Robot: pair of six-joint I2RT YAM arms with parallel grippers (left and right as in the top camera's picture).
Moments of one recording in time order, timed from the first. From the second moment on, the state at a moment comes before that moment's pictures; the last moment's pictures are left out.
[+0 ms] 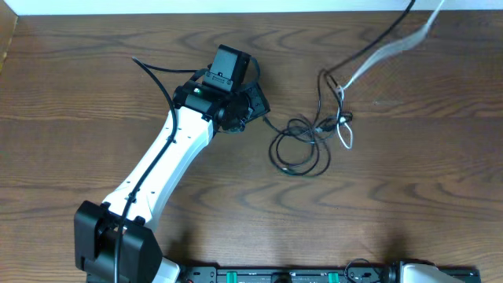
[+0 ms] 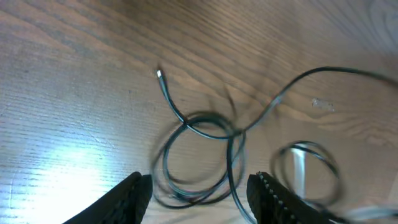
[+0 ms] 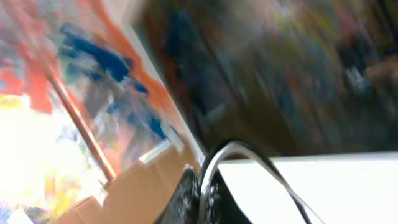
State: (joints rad) left arm -0.42 1.65 1.40 -0.79 0.21 -0.82; right arm -0.06 1.38 2.22 -0.34 -0.74 0.92
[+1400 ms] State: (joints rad) left arm -0.50 1.73 1.31 -0.83 0.02 -0.83; right arm -0.01 1.62 2.19 -1.29 -0.26 0.53
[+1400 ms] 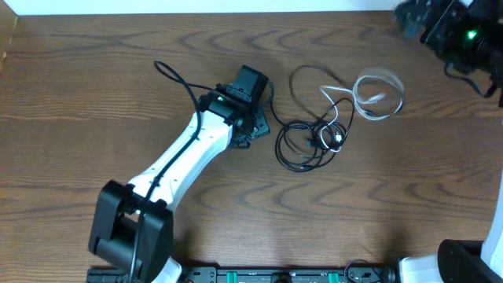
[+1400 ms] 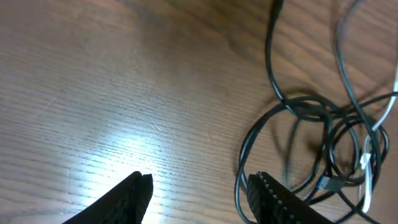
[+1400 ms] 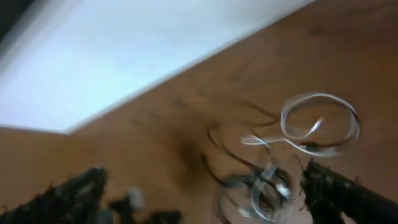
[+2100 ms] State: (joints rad) left arm -0.54 1.90 1.31 -0.76 0.20 -0.86; right arm 0.17 1.92 2.12 -1.41 -0.06 0.30
